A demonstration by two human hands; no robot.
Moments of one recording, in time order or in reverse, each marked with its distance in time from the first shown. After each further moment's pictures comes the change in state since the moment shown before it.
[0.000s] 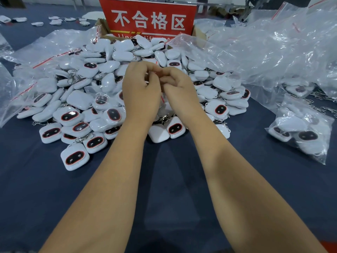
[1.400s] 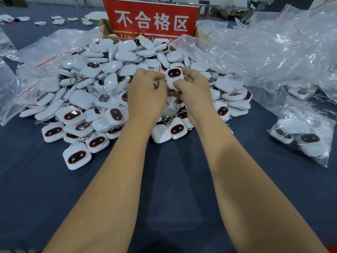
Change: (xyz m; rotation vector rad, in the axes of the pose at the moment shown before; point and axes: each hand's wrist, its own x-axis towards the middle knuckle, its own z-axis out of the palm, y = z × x) left_hand 0.002 -0.007 0.001 0.267 -0.108 -0.014; right_hand 0.009 0.004 -0.015 0.308 0.170 0.137
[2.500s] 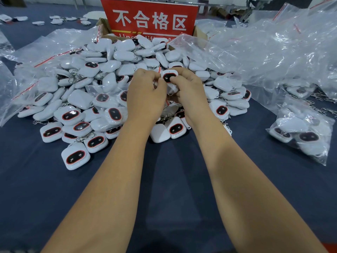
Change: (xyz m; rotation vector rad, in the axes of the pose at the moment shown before) left_hand 0.002 -0.001 0.003 0.044 -0.010 0.032; right_hand -0.001 0.003 0.003 -0.080 -0.075 -0.007
